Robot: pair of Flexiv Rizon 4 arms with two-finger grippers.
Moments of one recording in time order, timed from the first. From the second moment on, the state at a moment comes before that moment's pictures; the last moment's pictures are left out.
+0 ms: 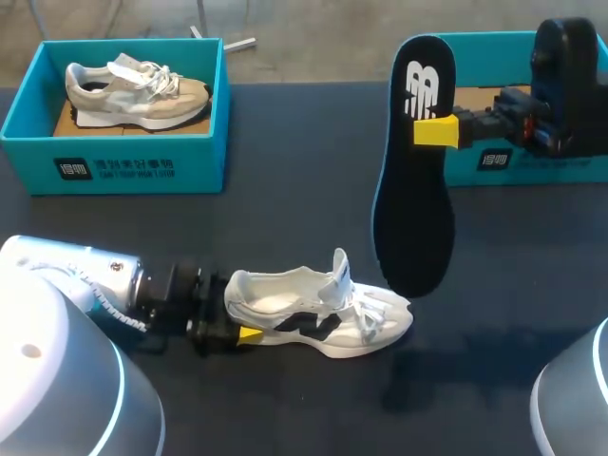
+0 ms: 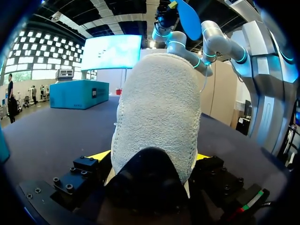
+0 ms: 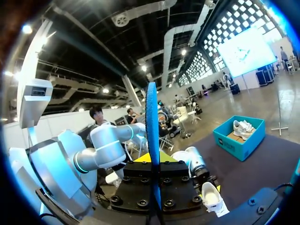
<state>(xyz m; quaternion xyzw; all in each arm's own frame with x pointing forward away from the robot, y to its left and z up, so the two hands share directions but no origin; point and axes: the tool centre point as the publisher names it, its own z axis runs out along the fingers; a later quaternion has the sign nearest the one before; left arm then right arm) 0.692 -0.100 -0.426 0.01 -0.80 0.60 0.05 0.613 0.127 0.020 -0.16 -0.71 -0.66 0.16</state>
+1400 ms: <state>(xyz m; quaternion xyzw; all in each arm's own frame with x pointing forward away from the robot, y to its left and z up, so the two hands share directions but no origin) 0.695 -0.054 -0.414 -0.04 -0.92 0.38 0.06 0.612 0.127 0.021 -0.16 -0.71 -0.66 0.16</state>
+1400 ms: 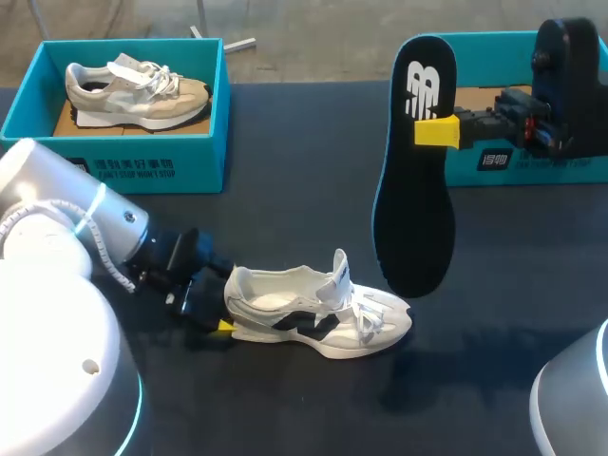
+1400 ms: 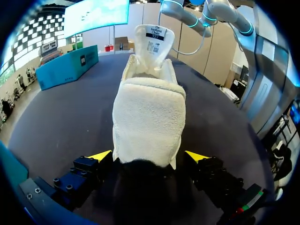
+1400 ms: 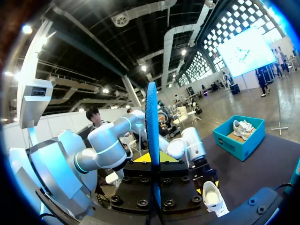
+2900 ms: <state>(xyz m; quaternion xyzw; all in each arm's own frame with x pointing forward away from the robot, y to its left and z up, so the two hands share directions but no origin) 0.710 -0.050 -0.393 -0.08 -1.00 0.04 0.04 0.611 0.126 0.021 -0.16 -0.71 -0.66 0.16</state>
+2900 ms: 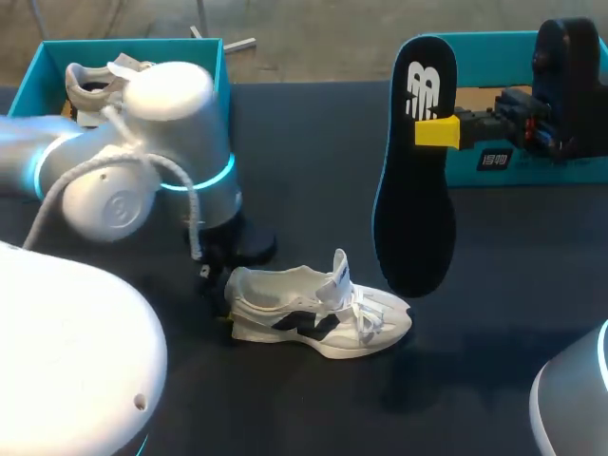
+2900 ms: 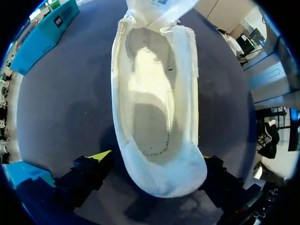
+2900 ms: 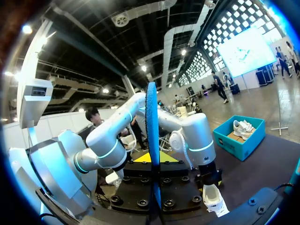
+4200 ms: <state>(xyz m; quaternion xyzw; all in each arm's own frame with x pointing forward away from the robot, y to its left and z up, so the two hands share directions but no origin) 0.712 -0.057 -0.350 -0.05 -1.00 0.00 0.00 0.611 0.126 0.021 -0.16 -0.71 -0.66 0.16</state>
